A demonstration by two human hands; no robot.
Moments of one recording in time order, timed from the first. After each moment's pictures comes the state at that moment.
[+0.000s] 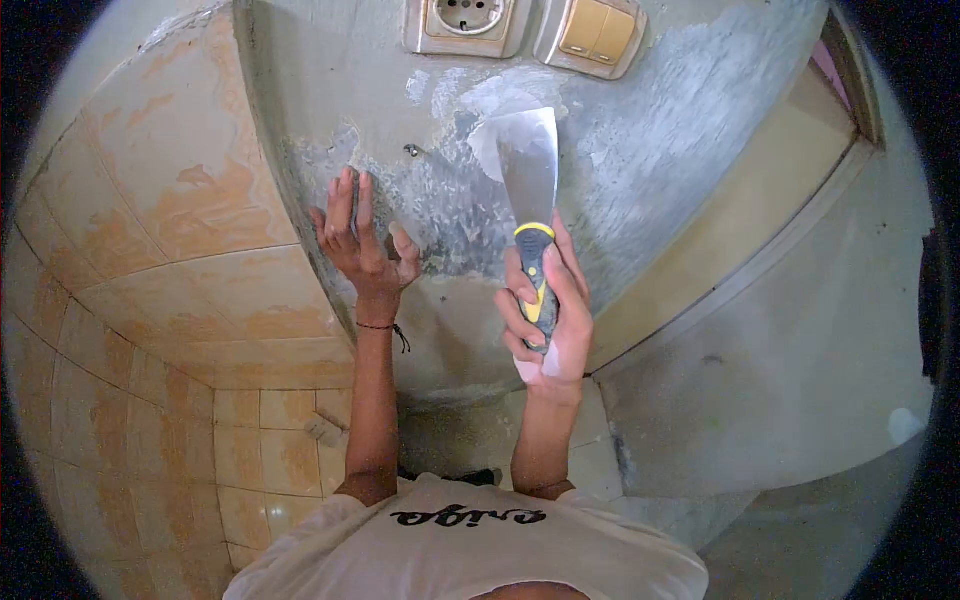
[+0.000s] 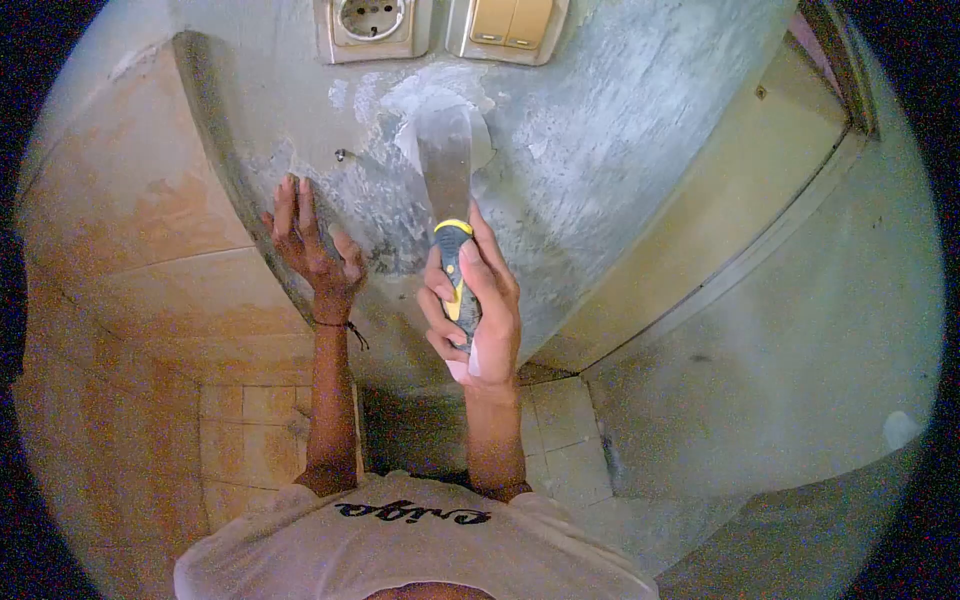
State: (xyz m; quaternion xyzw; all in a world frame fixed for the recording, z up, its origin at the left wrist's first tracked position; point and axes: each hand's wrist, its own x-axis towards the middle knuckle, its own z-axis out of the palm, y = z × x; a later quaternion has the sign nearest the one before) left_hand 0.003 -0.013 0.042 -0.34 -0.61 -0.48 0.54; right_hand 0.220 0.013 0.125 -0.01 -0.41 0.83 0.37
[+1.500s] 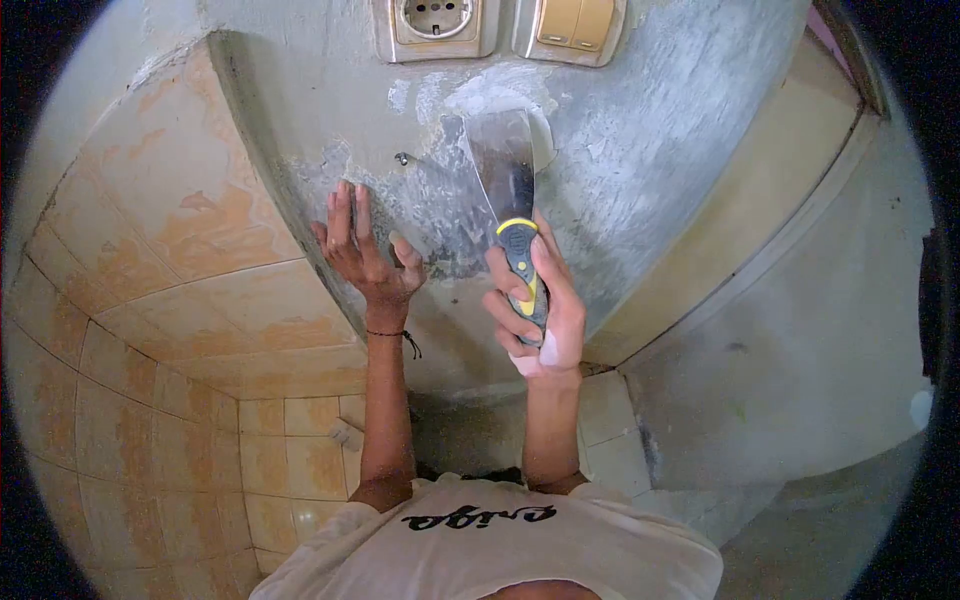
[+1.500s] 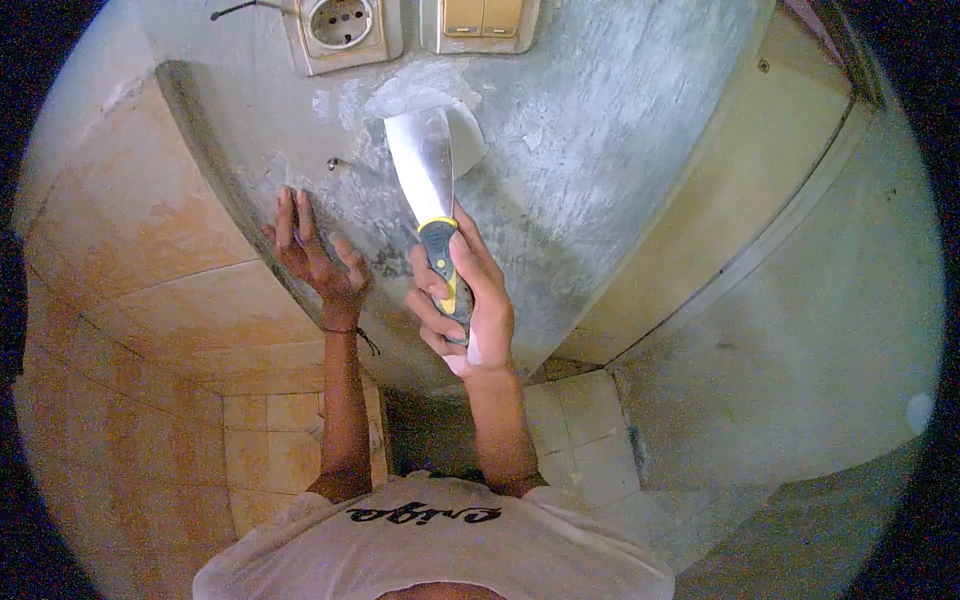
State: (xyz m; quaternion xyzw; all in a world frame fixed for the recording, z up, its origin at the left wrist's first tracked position) left_hand 0.003 -0.013 0.043 -0.35 -0.61 -0.46 0.54; right_hand 0.206 0.024 0.116 0.05 -0.35 0.88 0.31
